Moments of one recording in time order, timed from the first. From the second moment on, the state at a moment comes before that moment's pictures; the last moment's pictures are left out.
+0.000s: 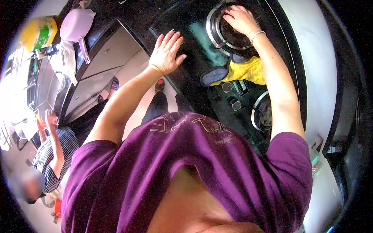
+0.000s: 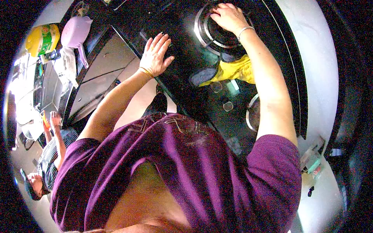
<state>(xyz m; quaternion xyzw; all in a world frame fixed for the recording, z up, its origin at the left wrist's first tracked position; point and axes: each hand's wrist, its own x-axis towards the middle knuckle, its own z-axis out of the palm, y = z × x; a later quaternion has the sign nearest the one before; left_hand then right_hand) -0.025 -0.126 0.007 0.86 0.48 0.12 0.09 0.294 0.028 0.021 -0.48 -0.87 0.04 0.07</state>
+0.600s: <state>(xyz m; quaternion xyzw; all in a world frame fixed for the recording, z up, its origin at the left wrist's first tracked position) -0.026 -0.127 0.008 0.86 0.49 0.12 0.10 0.265 0.003 0.057 -0.54 -0.84 -0.06 -0.04</state>
